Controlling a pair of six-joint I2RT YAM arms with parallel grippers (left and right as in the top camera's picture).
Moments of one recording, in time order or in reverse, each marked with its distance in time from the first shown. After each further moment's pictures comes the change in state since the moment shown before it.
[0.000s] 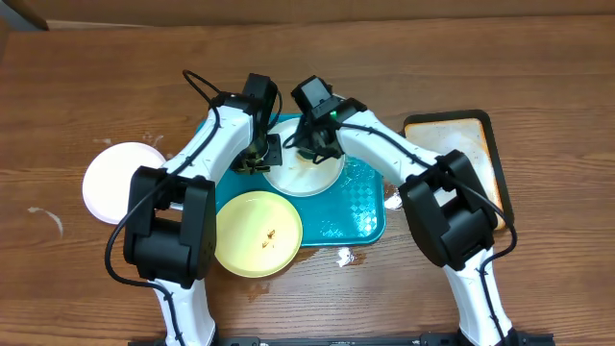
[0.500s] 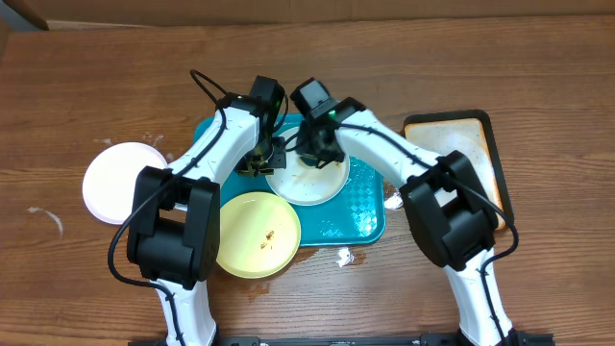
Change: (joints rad) left arm -0.023 0.000 0.000 -0.014 -0.011 0.000; right arm -0.032 -0.006 0.012 -0.150 0.027 -0.046
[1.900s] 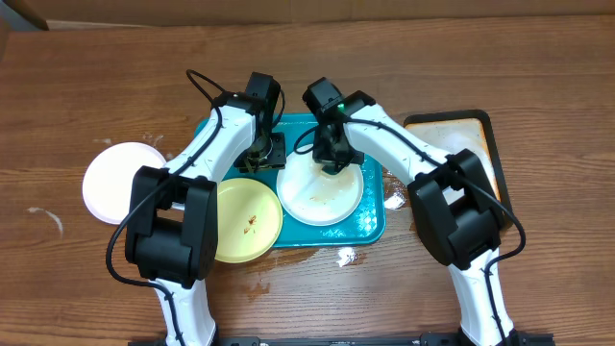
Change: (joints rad) left arm 0.017 0.001 0.008 0.037 0.063 0.009; right arm -0.015 -0.012 0.006 -0.150 0.023 -0.135
